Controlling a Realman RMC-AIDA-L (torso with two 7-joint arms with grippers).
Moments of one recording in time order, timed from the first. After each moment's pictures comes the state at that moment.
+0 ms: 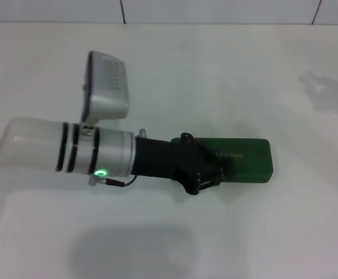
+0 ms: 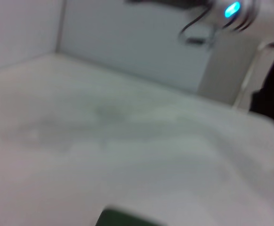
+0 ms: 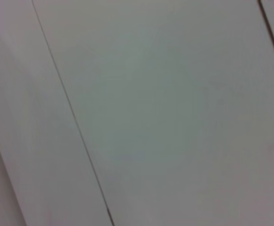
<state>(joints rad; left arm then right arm) -0.72 -2.10 1.42 0.38 1.52 1.30 -1.27 0.44 1.98 -0.53 -0.61 -1.53 -1.46 1.40</state>
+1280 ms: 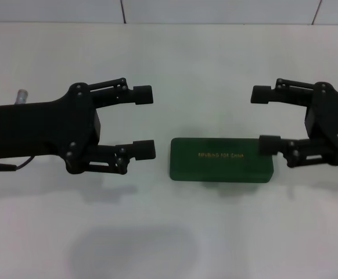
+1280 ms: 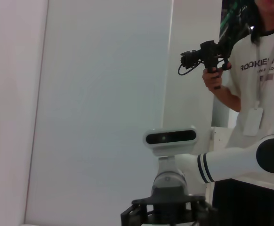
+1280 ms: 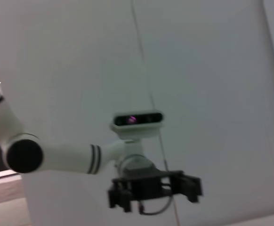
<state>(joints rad) -0.44 -1.96 1.13 0.72 1.39 1.88 -1.30 0.46 2.03 -0.94 -0.78 -1.54 -1.90 1.38</state>
